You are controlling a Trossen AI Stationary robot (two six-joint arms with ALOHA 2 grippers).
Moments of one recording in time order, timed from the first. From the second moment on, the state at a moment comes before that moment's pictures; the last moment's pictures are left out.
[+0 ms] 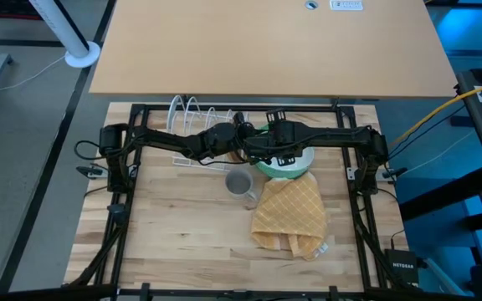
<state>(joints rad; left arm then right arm) 0.18 1.85 1.14 0.59 -0.27 0.26 -0.01 1.87 1.87 -1.57 0.74 -0.26</state>
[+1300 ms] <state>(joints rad) 0.21 1.85 1.23 0.78 -0.61 0.39 0.10 1.74 1.87 -1.57 1.24 -0.21</state>
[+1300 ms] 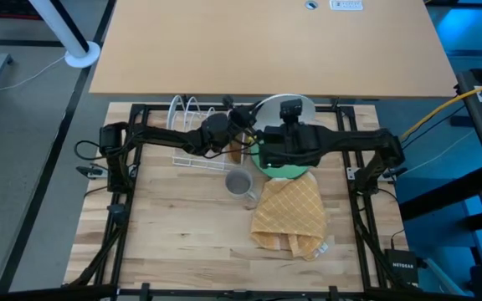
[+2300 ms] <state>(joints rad) 0.06 1.70 1.38 0.78 -1.33 1.29 0.22 1.57 1.87 -1.57 0.81 0.11</state>
